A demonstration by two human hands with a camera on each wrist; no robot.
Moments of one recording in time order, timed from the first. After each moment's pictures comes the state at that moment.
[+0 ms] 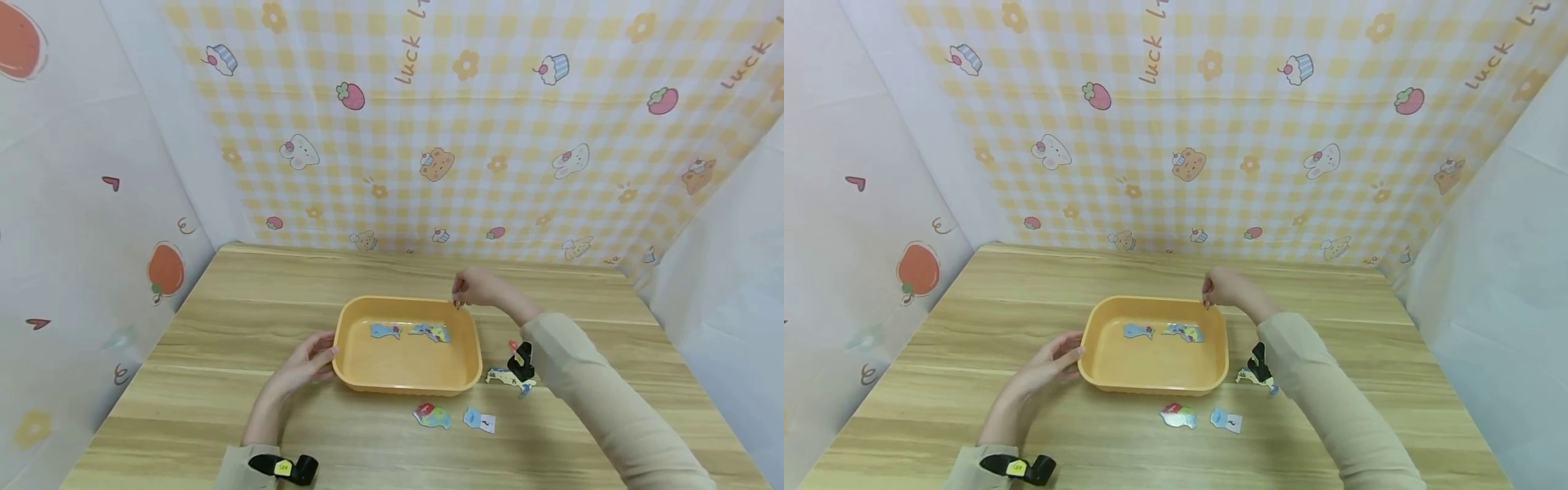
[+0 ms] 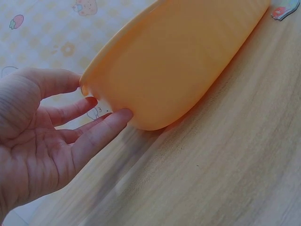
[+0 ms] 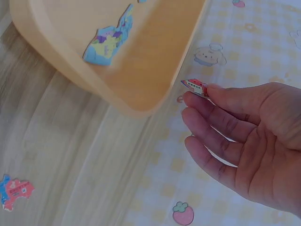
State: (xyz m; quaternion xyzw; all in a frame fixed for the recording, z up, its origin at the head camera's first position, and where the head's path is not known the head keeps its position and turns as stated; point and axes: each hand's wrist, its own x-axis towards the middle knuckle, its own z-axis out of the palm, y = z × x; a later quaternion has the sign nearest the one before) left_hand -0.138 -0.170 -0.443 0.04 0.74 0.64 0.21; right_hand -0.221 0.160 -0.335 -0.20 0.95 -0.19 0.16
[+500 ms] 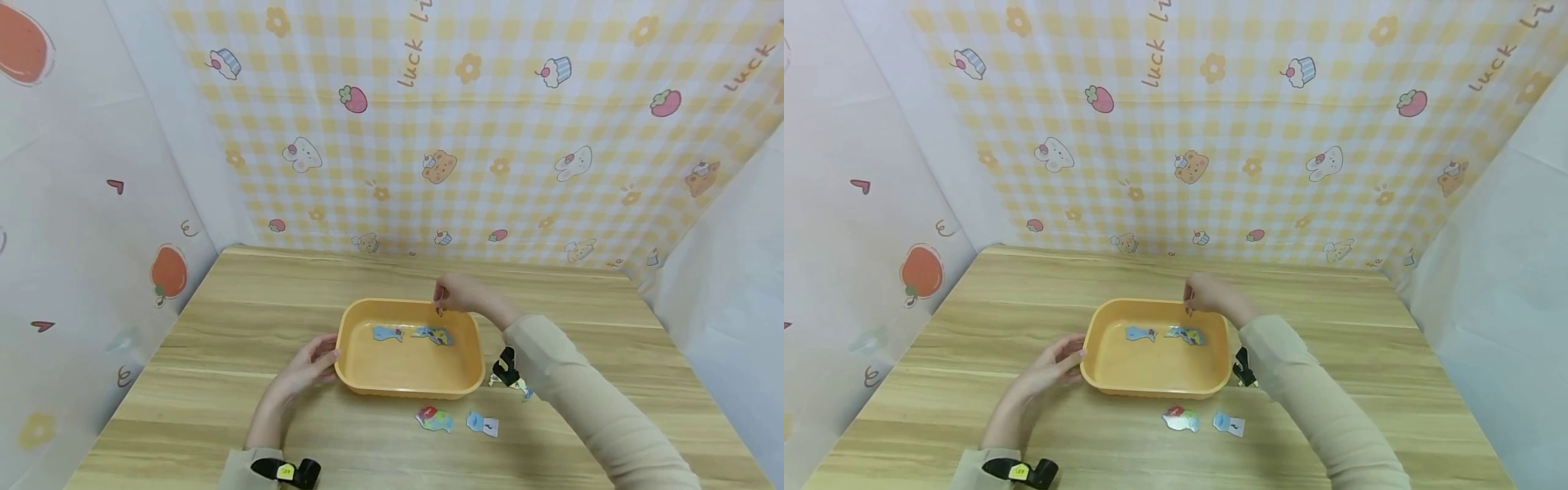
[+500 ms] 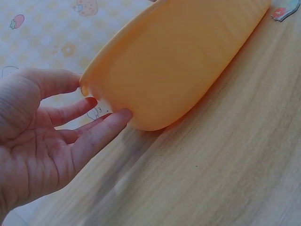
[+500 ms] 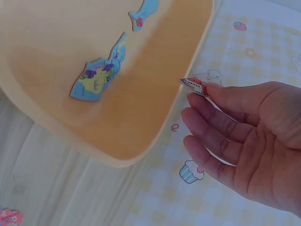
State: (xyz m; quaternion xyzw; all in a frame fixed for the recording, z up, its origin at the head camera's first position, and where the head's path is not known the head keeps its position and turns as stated) left_hand -0.138 -0.171 -0.445 0.05 0.74 0.64 0.21; right_hand -0.220 0.128 -0.340 -0.22 0.94 -0.18 0.17
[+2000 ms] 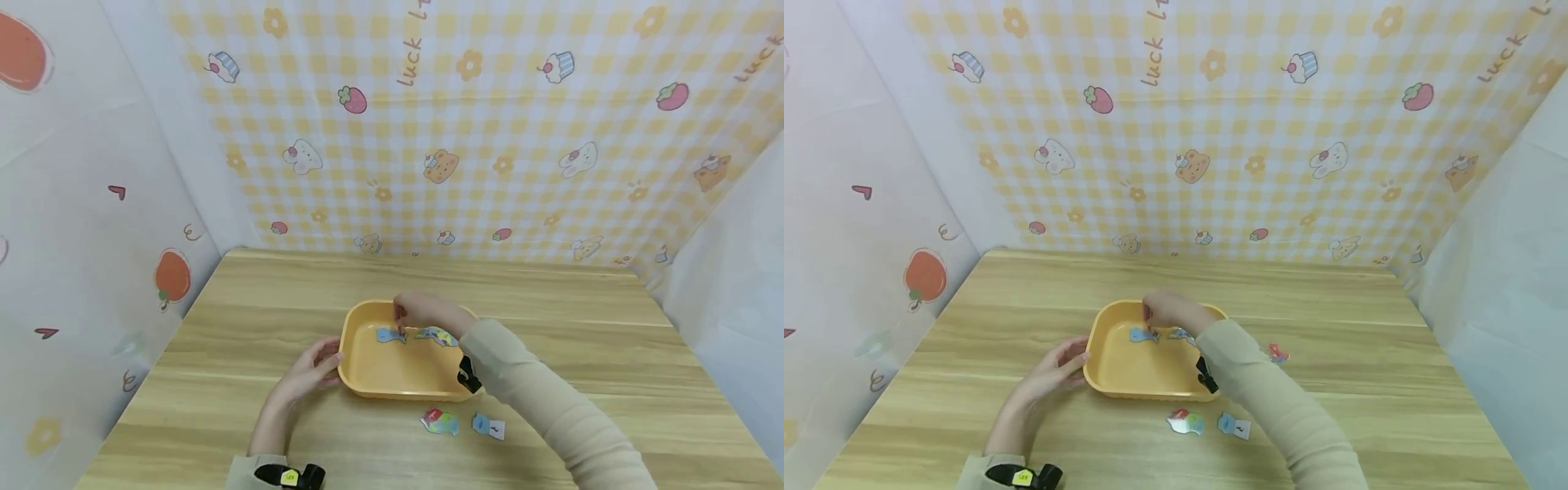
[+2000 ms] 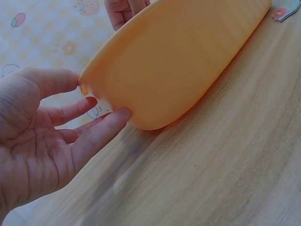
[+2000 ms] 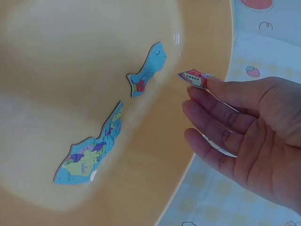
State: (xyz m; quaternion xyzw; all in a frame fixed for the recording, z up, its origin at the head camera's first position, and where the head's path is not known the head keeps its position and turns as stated) left_hand -0.138 -0.172 -0.444 0.04 0.74 0.64 0.21; right_hand -0.221 0.063 -0.365 -0.29 0.92 -0.15 0.20
